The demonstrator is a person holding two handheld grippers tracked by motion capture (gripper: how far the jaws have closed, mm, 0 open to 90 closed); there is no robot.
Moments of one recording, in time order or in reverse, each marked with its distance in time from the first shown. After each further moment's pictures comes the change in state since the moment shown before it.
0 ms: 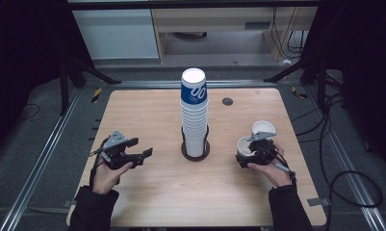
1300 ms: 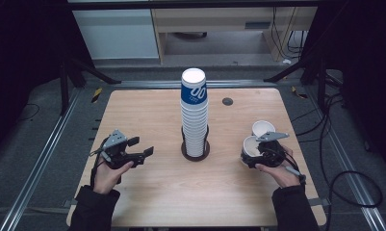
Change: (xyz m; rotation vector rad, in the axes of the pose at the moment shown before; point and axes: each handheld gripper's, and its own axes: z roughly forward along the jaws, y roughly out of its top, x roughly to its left) left arm -0.002 0.003 0.000 -0.020 -0.013 -0.008; right arm -0.004 -0.001 -0.034 -0.053 0.025 0.019
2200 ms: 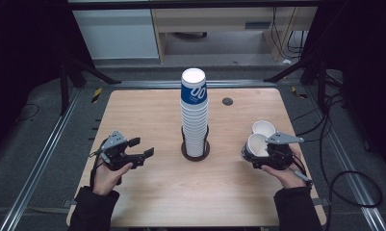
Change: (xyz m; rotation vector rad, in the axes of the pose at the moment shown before) left arm -0.002 -0.001 -0.003 -0.021 -0.025 -0.005; right arm 0.001 -0.003 -0.030 -0.167 0.038 0.019
